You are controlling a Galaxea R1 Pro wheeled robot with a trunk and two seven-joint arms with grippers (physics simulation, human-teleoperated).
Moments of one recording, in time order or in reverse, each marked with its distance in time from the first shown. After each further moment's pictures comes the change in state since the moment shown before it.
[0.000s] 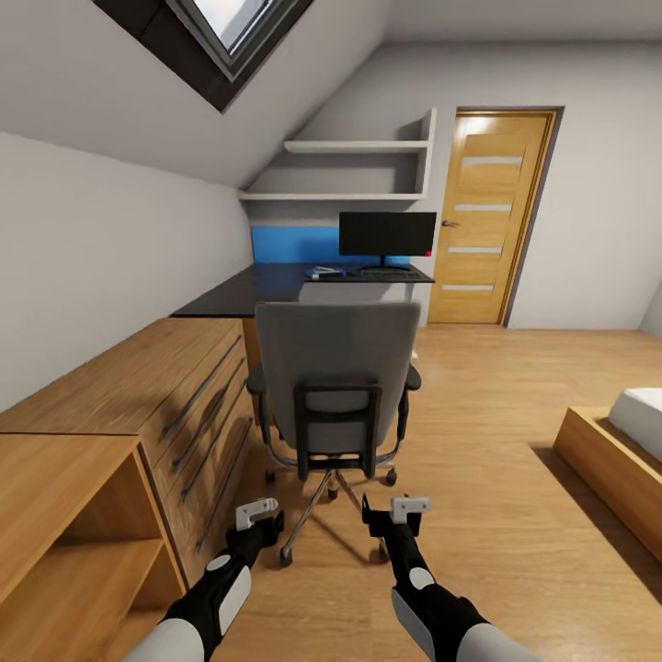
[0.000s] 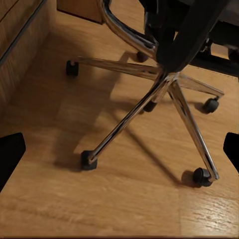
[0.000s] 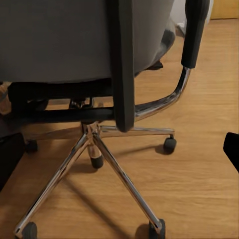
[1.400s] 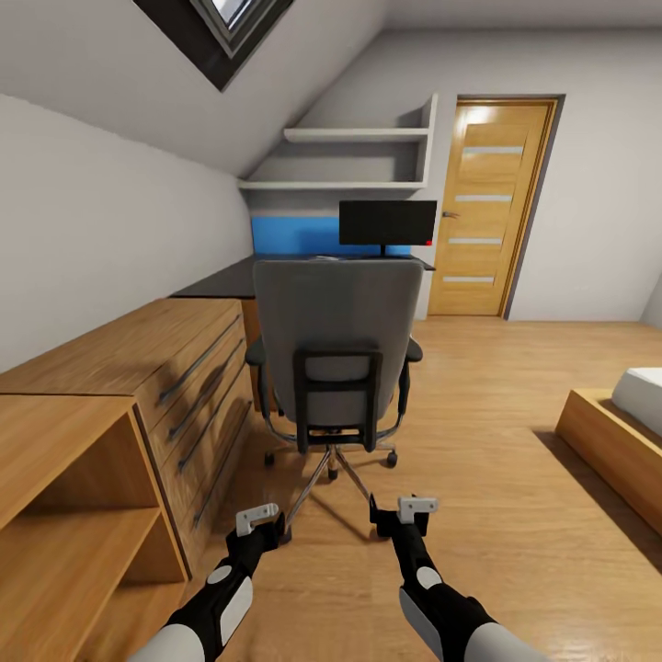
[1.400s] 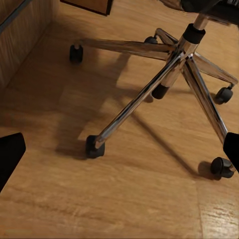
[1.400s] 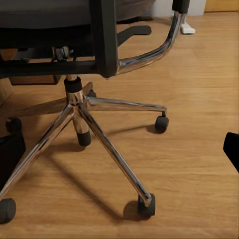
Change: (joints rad) left arm 0.000 0.000 -0.001 0.062 -0.003 -0.117 0.001; right arm 0.001 -0.025 -0.003 -0.004 0.001 0.006 -0.005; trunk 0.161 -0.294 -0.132
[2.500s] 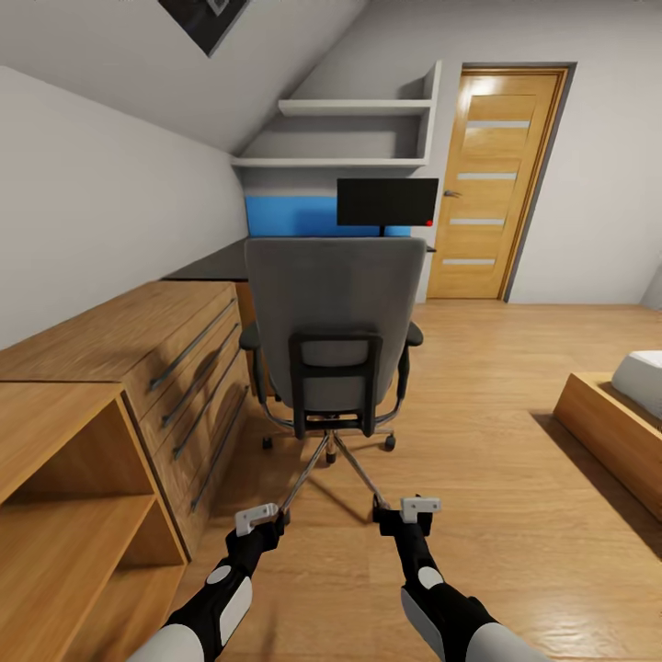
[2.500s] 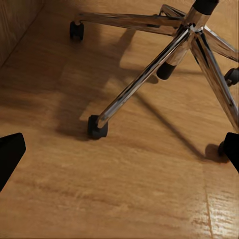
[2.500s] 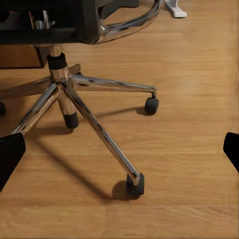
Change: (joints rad) left arm 0.000 0.002 0.000 0.000 0.002 -0.002 -0.004; right arm 0.000 -0.006 0.003 -0.001 0.002 -0.006 -0.030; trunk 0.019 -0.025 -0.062
